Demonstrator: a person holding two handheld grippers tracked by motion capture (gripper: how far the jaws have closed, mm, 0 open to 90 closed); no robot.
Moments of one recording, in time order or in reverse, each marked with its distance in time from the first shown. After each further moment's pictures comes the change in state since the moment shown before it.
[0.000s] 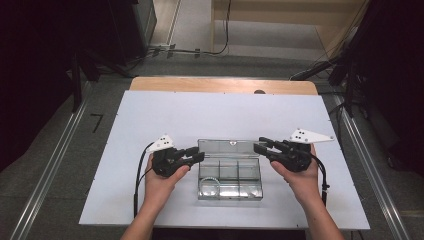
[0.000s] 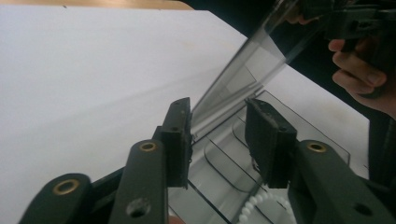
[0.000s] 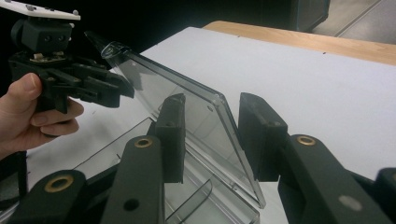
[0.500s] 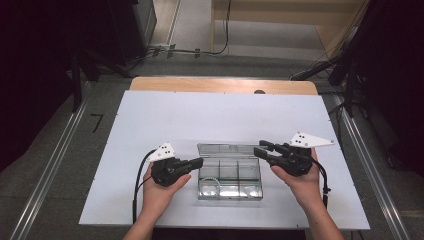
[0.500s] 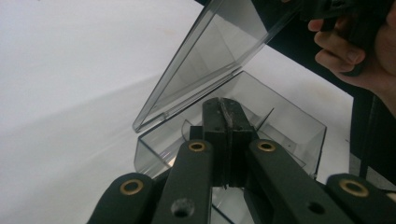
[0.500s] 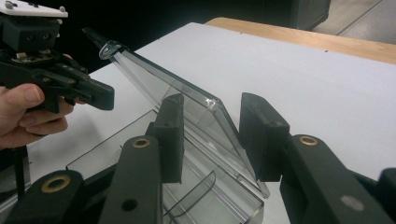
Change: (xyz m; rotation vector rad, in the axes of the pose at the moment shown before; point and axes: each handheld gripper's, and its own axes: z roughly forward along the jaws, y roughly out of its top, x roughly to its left) left arm -0.018 -0.006 -0.006 0.030 -0.034 0.067; right arm 0.007 -0.004 -0.005 0.012 -0.004 -0.024
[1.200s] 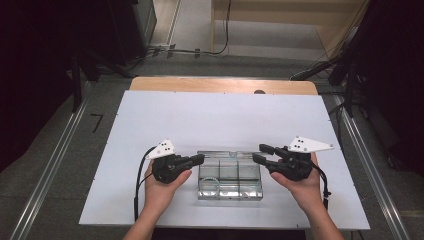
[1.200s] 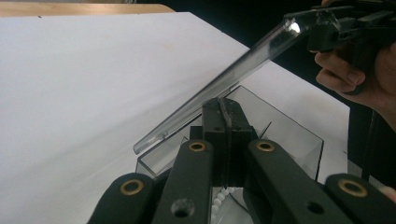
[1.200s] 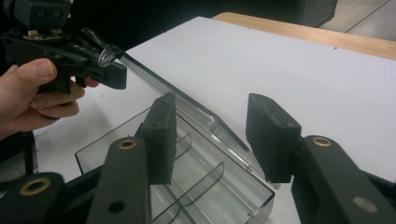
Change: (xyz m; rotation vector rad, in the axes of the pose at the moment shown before) left arm 0.002 0.006 0.000 -0.041 -0.004 0.001; right arm 0.008 -0.005 -0.003 0.017 0.014 -0.027
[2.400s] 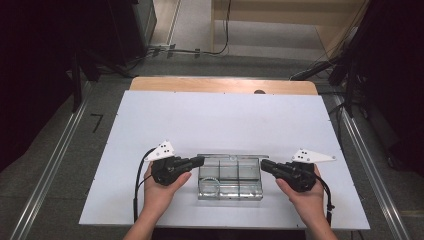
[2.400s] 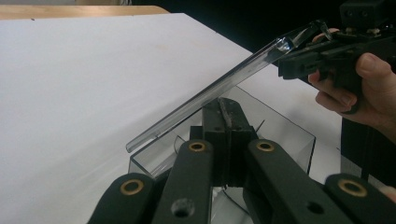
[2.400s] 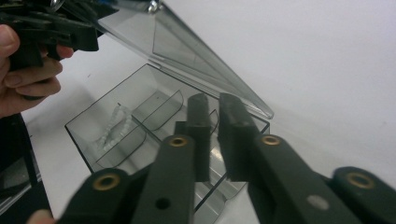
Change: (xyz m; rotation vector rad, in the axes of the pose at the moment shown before) left arm -0.005 -0.002 -0.004 -0.004 -0.014 0.011; right arm -0.001 -0.036 -0.009 0.062 -0.053 0.129
